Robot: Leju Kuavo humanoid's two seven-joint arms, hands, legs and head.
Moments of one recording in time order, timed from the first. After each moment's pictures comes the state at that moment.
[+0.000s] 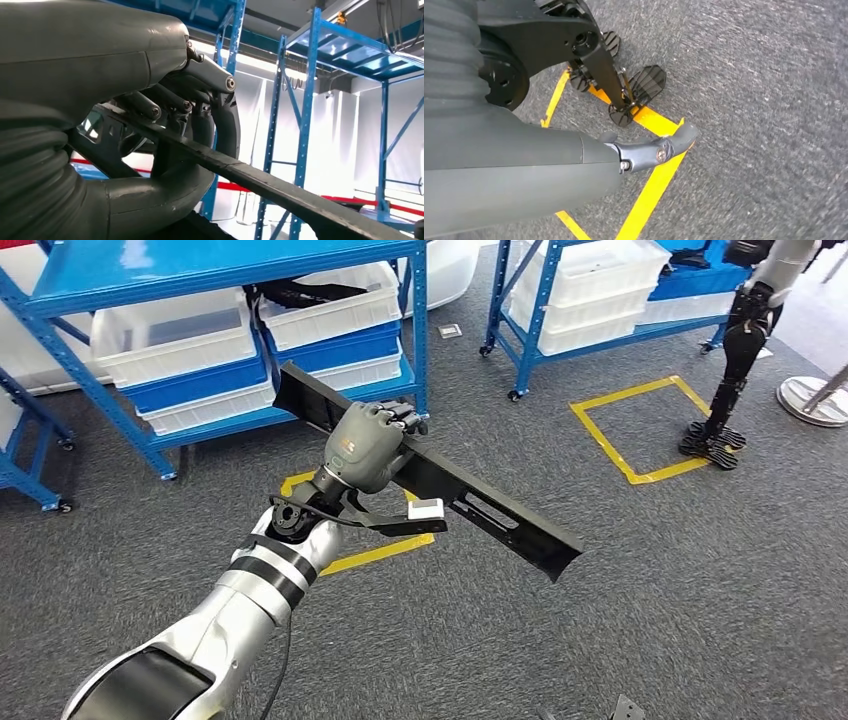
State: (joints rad) left arm -0.71 -0.26 -0.37 -0.81 -1.27 0.70 -0.37; right arm -0.21 -0.04 0.74 -0.16 -1.35 -0.31 -0.21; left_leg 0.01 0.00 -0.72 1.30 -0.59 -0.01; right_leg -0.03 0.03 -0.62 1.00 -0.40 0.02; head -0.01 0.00
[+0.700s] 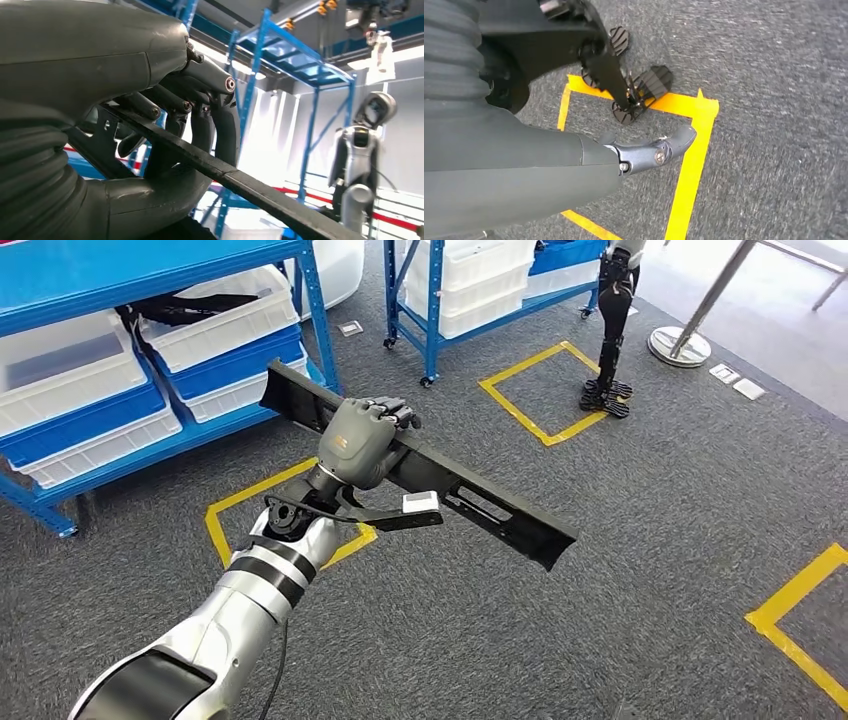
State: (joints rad) left arm -0.71 -0.27 -0.29 -0.83 -1.28 0.70 -0.40; right arm -0.21 -0.05 0.73 -0.16 -1.36 -0.32 -0.21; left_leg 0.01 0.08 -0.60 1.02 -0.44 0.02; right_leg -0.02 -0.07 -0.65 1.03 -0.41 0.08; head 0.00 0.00
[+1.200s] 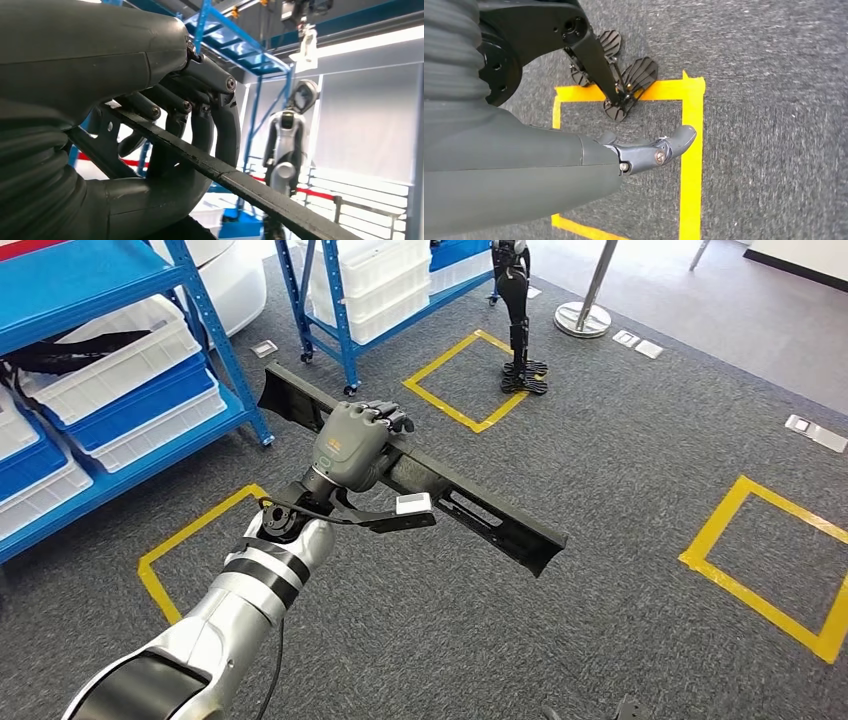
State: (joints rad) left arm -0.71 -0.26 -0.30 -0.80 -1.28 0.70 -0.38; right arm -0.21 -0.05 0.73 -0.16 -1.36 -0.32 -0.22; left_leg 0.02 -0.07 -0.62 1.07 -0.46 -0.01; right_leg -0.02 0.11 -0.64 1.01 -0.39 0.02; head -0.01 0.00
